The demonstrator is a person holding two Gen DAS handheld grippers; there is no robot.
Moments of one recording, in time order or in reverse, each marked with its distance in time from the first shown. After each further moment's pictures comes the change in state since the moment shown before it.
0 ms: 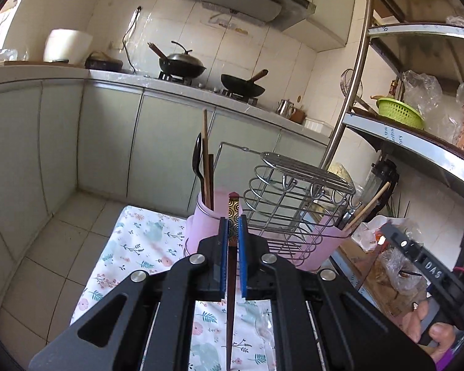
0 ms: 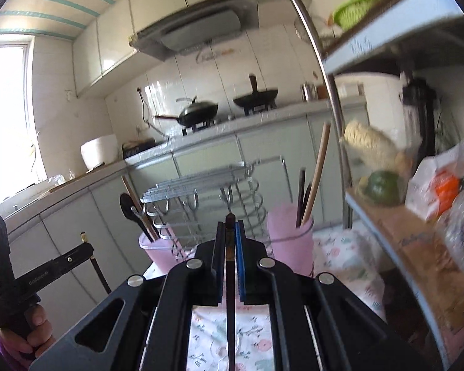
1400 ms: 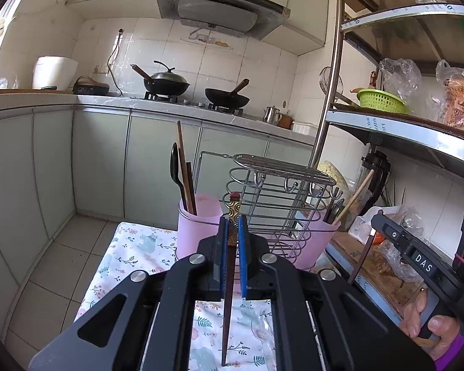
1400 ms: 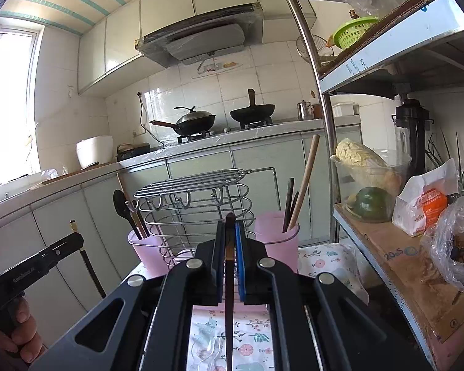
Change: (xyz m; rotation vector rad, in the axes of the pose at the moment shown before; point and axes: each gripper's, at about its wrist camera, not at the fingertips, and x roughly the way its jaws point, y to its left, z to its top) left arm -0.004 -0.023 -0.018 0.106 -0.069 -0.019; right arm -0.014 0.001 -0.010 -0.055 -0.047 -0.046
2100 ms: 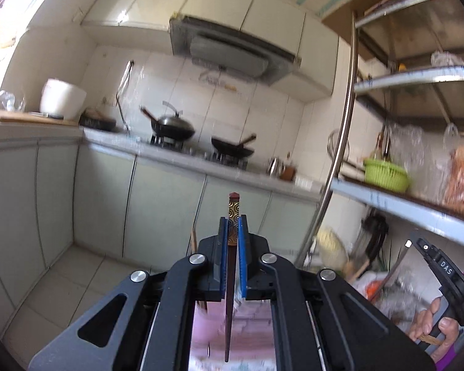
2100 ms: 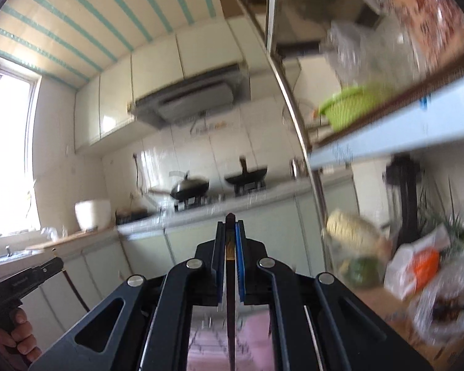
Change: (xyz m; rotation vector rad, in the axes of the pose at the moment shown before) left arm -0.020 0.026 0.114 -0.068 -0.200 -0.004; right arm -0.031 -0.026 0.106 0.064 -0.286 -0.005
